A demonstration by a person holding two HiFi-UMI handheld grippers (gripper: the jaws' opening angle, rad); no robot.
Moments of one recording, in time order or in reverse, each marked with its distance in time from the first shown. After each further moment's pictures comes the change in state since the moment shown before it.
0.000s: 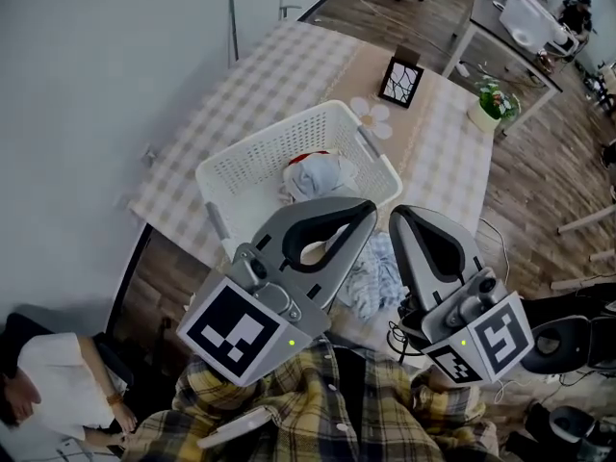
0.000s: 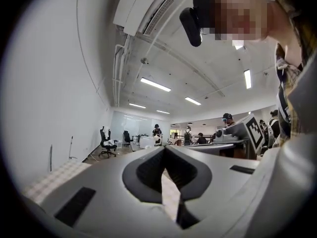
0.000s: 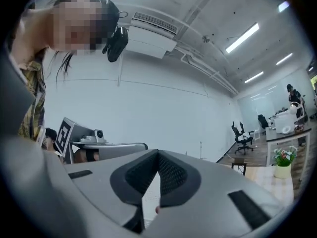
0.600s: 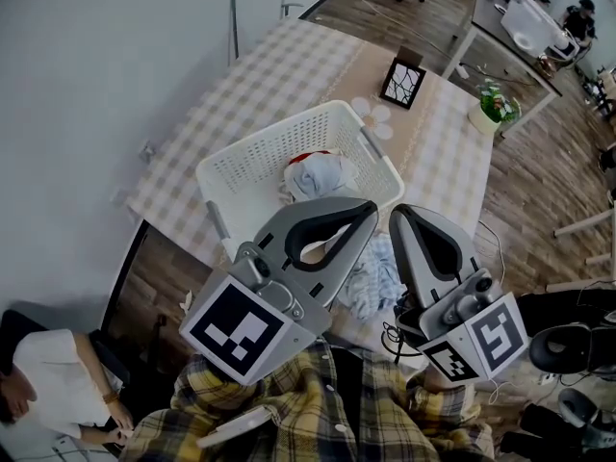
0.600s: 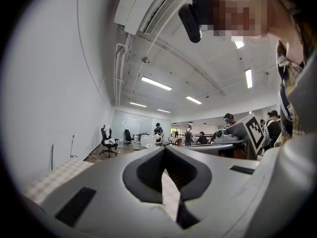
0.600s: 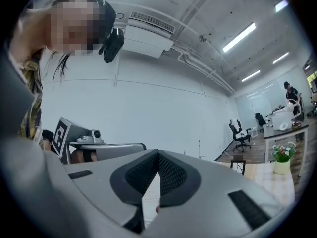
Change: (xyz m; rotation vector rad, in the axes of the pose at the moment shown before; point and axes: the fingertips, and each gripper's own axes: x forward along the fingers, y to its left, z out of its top) left arm -0.006 0.009 -0.008 -0.013 0.009 0.009; right arm 0.010 0.002 -0.010 0.025 0.000 -0.026
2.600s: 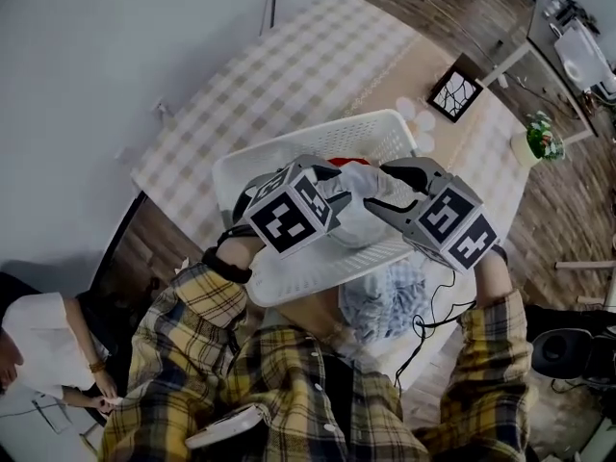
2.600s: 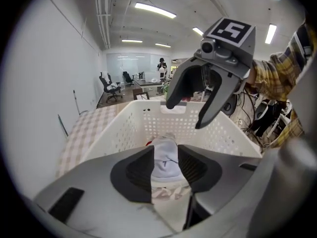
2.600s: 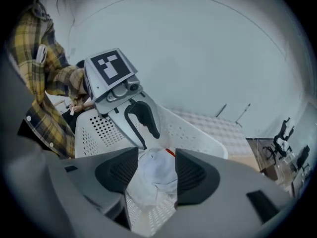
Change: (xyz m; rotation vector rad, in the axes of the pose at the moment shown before) left arm 0.054 0.188 -0.187 0.045 0.766 -0.018; right arm 0.166 -0.073 -0.157 -0.461 0.878 0.530
